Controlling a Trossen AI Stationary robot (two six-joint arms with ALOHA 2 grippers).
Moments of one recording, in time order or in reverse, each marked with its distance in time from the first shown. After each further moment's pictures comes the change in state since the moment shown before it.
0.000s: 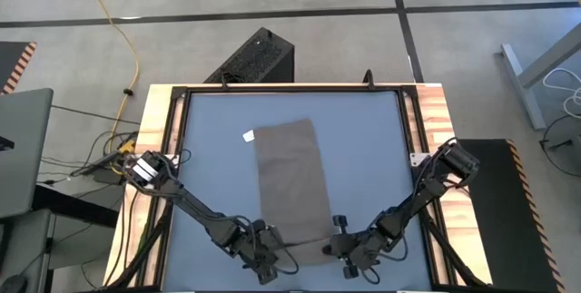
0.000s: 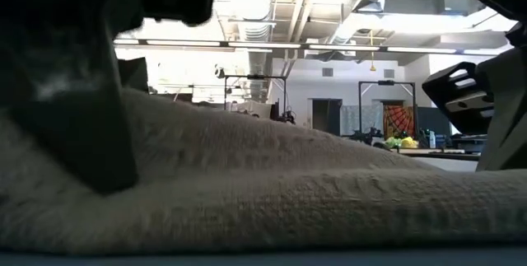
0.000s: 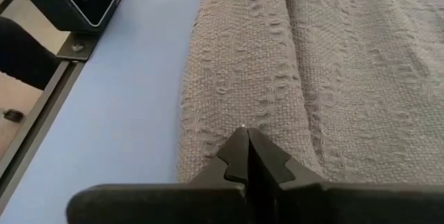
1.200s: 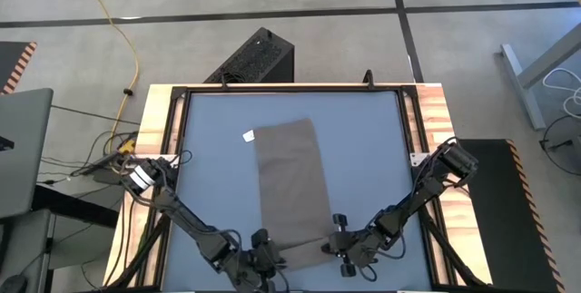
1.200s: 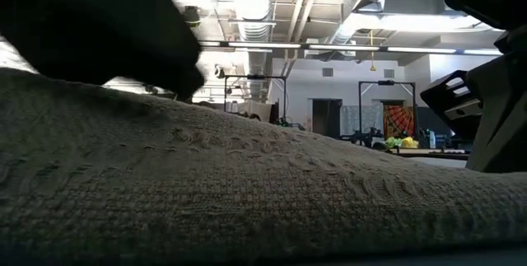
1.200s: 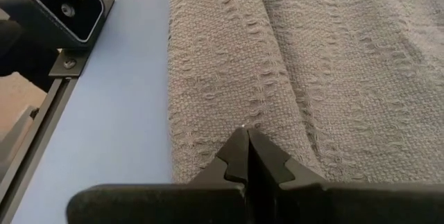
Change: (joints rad) left arm -0.112 0.037 0.002 0.259 -0.339 0.116; right arm -0.030 0.002 -0.003 0.013 0.009 0.065
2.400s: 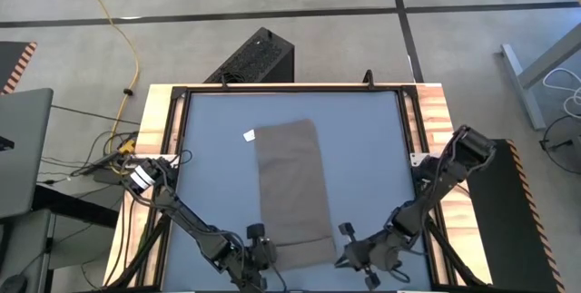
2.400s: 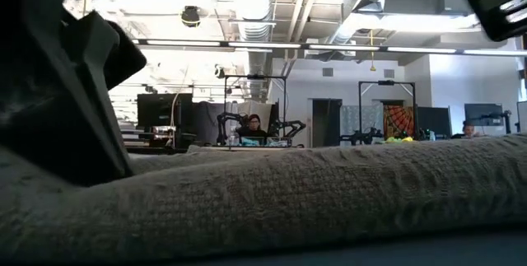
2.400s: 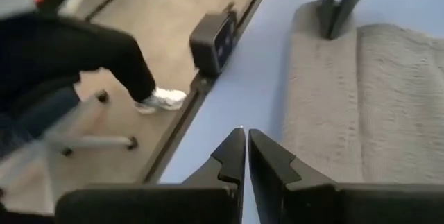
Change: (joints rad) left arm 0.007 0.001 0.000 -0.228 0.052 0.162; right arm 0.107 -0.213 0.000 -0.048 -0.112 -0.234
